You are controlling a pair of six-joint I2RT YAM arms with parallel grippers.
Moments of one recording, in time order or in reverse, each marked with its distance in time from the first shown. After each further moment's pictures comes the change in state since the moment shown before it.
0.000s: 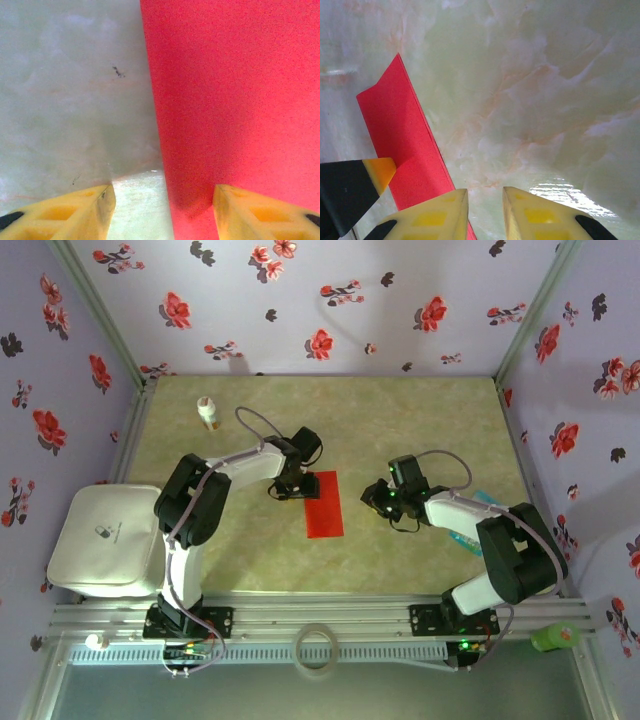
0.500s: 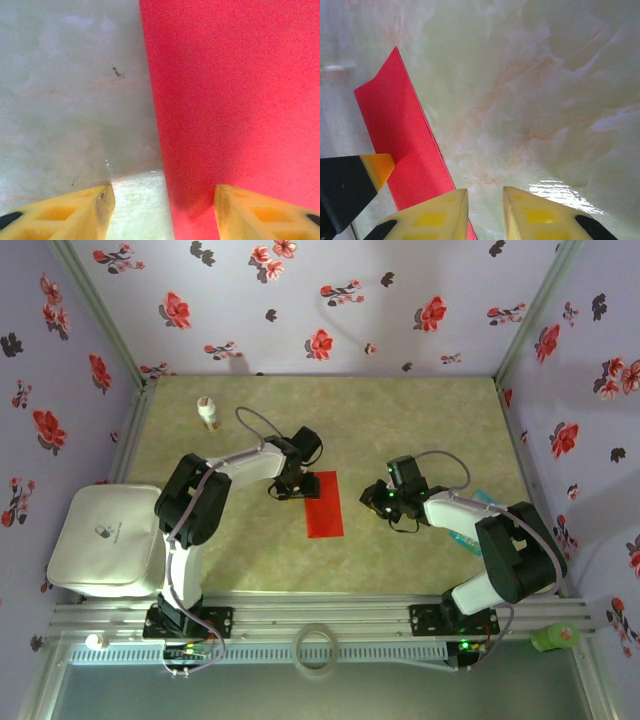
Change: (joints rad) left arm 0.000 0.004 0.003 -0.002 0.001 -0.001; right arm 0.009 0.007 0.000 0.000 -0.007 0.000
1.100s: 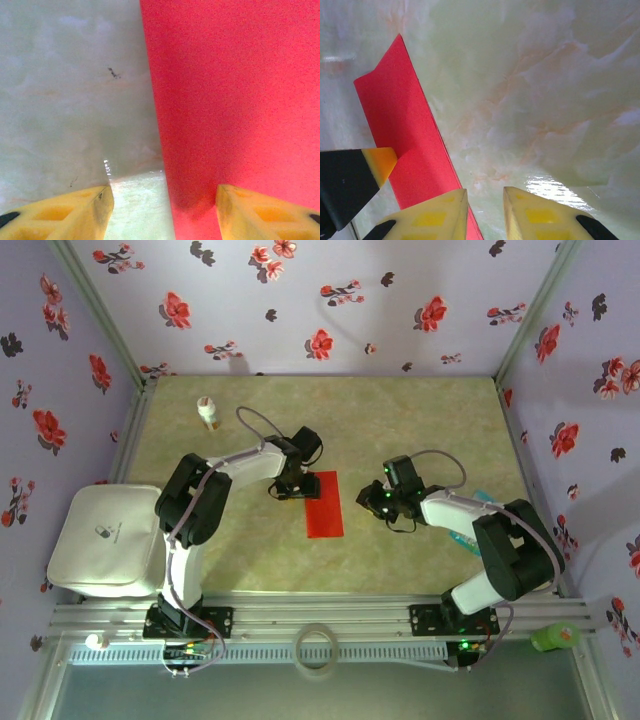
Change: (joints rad) left arm 0.000 0.005 0.004 -0.003 0.004 0.016; right arm 0.024 0.018 0.014 0.000 -0.003 0.000
